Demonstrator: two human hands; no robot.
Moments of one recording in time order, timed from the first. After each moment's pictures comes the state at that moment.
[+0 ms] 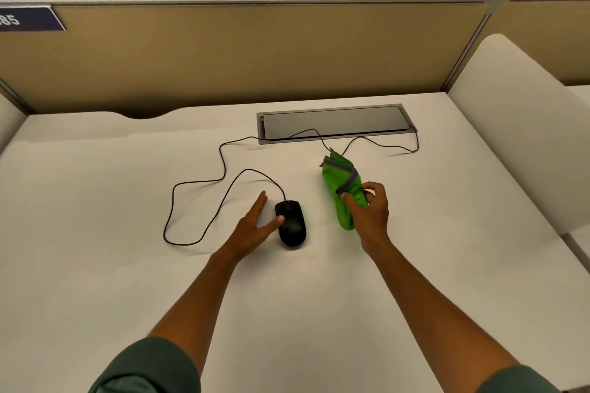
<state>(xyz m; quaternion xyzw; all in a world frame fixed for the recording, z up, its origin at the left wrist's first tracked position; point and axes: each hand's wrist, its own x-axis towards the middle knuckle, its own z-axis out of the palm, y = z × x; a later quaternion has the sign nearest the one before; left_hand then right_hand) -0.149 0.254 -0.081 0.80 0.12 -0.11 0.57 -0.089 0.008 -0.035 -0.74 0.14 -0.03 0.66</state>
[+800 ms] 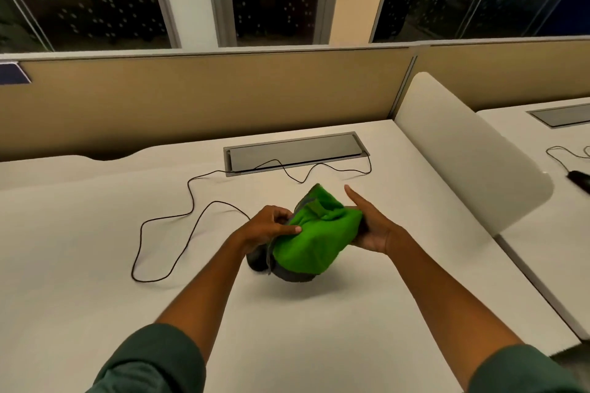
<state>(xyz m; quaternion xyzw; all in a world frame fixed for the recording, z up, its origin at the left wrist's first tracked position) -0.095 0.174 0.018 0.73 -0.04 -0.23 0.64 -0.070 -0.076 0.044 -0.48 0.10 0.43 0.76</state>
